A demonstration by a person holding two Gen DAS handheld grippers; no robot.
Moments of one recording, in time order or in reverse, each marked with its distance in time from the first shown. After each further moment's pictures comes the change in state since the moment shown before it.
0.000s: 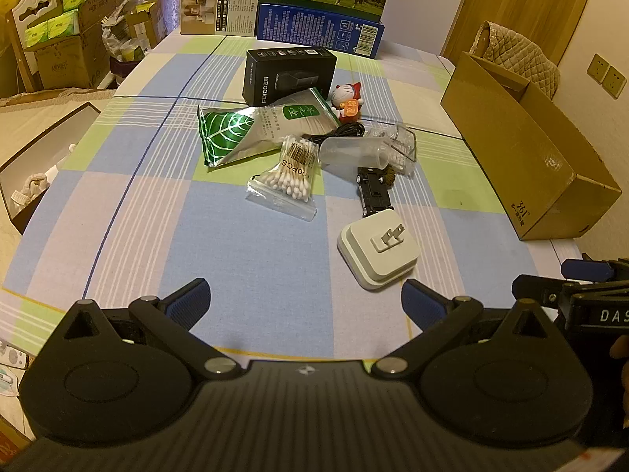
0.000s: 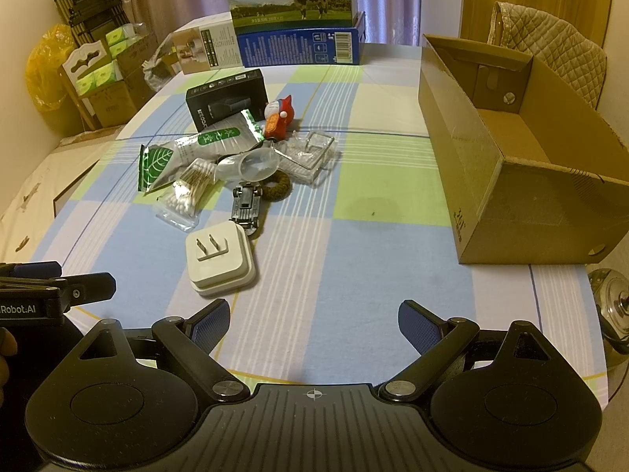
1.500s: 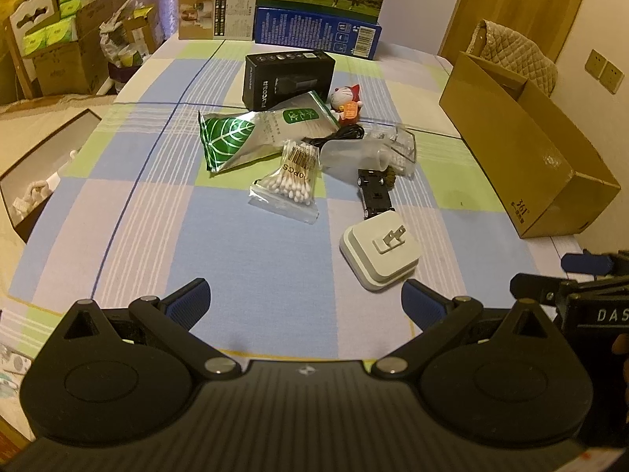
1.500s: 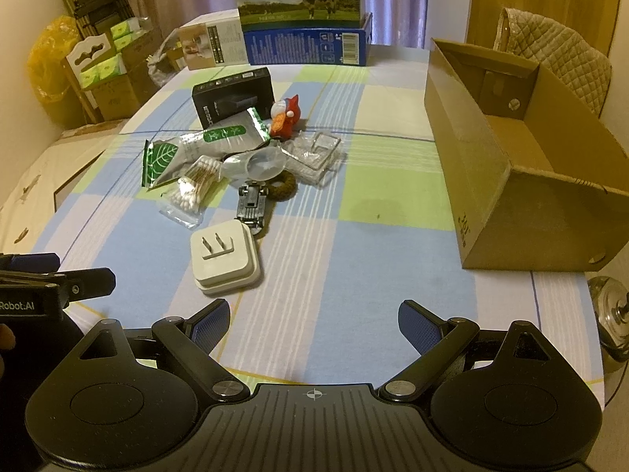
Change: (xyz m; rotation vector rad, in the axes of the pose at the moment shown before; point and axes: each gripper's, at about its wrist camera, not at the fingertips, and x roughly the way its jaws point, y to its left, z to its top) left arm -0.004 0.000 0.002 -0.059 -0.023 0.076; right arm -0.003 0.003 0.000 -0.028 -0.002 -0.001
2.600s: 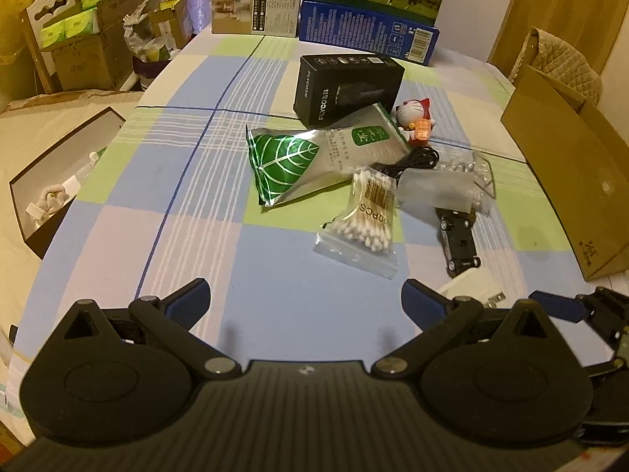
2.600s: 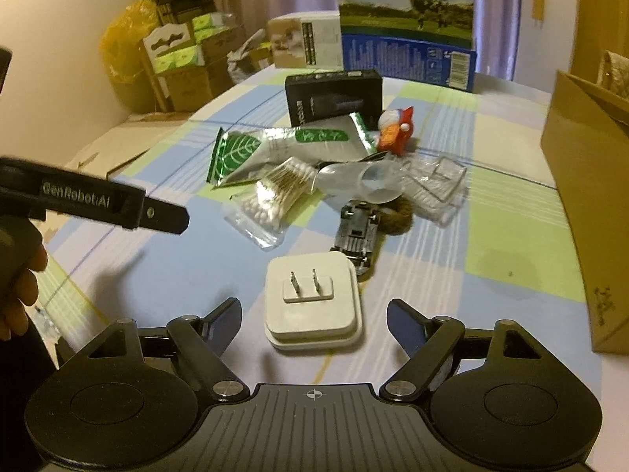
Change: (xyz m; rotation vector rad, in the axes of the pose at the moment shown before) left arm 0.063 0.052 0.042 -0.052 0.010 0.080; right arm 0.093 0.057 0.005 -0.186 -0.067 0.181
